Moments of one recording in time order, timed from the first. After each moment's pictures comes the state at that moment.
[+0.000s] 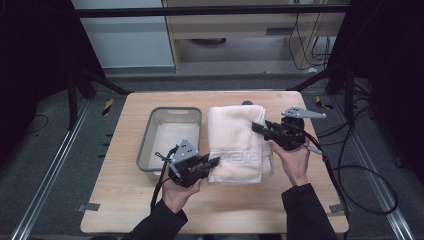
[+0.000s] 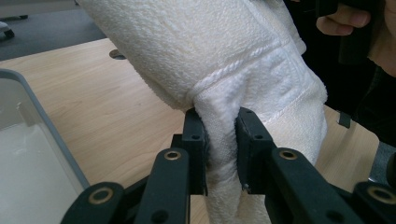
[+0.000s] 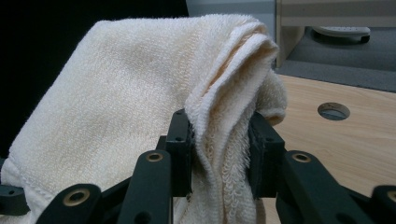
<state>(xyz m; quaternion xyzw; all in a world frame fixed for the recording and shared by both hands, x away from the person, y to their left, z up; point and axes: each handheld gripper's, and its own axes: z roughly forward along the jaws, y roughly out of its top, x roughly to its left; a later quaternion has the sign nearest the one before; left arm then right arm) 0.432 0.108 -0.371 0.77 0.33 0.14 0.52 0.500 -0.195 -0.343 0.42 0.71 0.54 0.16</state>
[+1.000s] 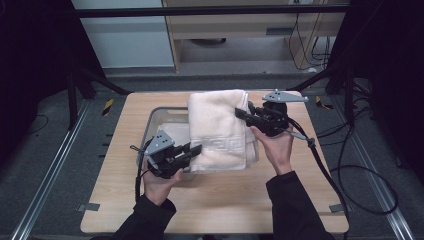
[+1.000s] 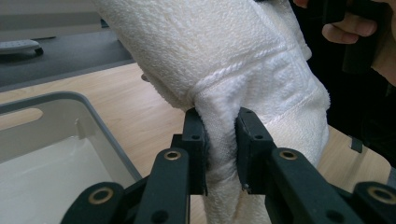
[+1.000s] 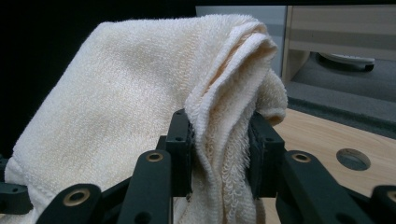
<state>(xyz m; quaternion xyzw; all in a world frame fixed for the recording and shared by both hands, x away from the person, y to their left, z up) 0.439 0.153 -0.346 0.74 0.35 0.16 0.55 0.513 -0.148 -0.303 0.39 0.71 0.55 0.19</state>
